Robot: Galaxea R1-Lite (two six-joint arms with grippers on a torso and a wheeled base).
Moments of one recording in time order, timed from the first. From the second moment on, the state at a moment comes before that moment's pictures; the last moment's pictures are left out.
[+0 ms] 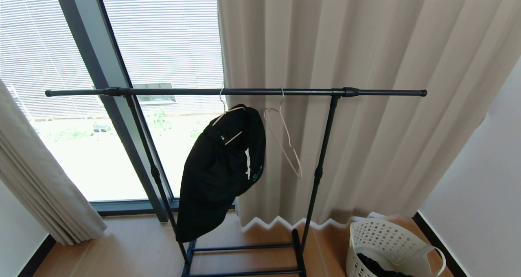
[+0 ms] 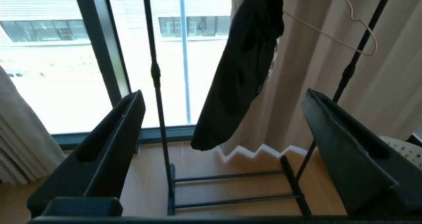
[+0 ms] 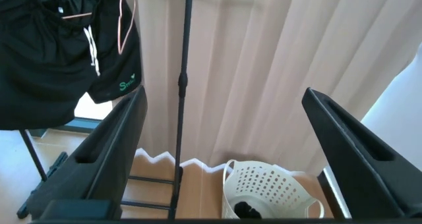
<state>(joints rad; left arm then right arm) -0.01 0.00 0.00 -0.04 -0.04 0.00 0.00 0.01 0.00 -0.07 0.07 -0.05</state>
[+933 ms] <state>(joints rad) -0.01 0.00 0.00 -0.05 -0.05 0.00 0.00 0.01 0.00 -0.06 0.09 -0.04</state>
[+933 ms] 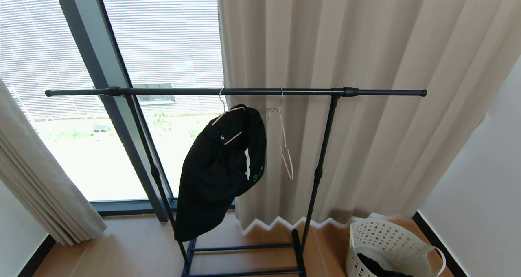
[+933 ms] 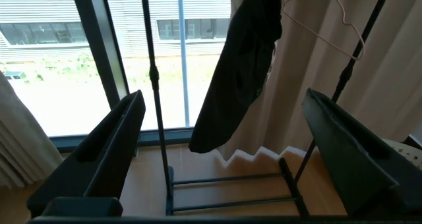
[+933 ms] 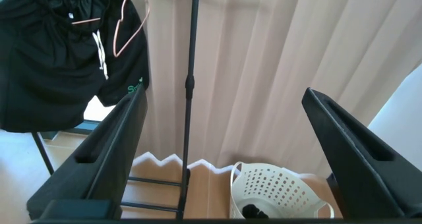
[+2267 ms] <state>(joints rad) -0.01 0.00 0.00 -0.05 -0.05 0.00 0.00 0.00 0.00 -0.06 0.10 -0.05</state>
